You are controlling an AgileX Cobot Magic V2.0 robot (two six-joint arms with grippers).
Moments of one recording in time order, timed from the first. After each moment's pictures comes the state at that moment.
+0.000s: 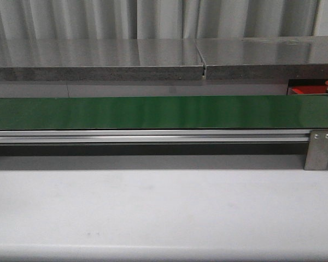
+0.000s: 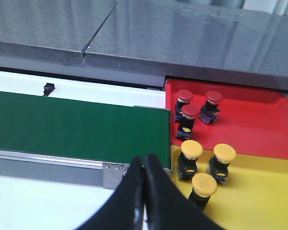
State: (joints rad) left arm 0.26 1.30 -1.19 -0.26 0.63 0.15; right arm -0.10 0.35 -0.56 0.20 0.53 -0.22
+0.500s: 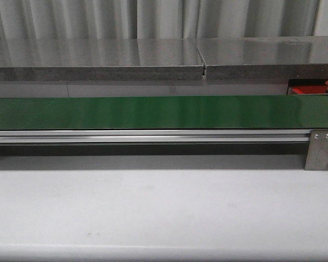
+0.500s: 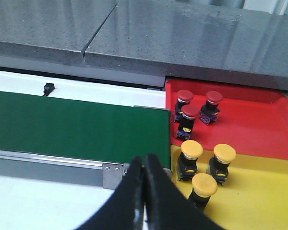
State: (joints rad) left arm 0.42 1.69 -1.54 -0.26 0.81 -0.04; right arm -0.10 0.35 -0.56 0.20 0.53 -0.22
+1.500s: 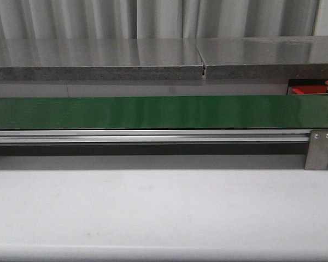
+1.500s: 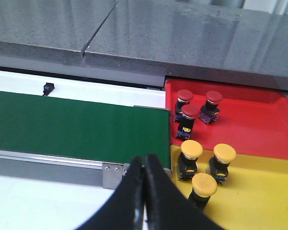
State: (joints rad) left arm 0.46 2.40 -2.19 -0.18 1.00 -0.33; right arm -0.10 0.35 -0.56 0.20 0.53 -0.22
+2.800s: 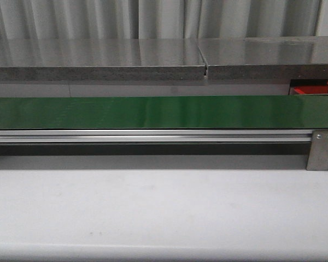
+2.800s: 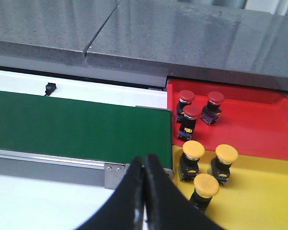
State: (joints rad) left arm 0.46 2.39 -2.22 -0.16 1.02 -0.35; right arm -0.10 0.35 -0.56 0.20 0.53 -0.22
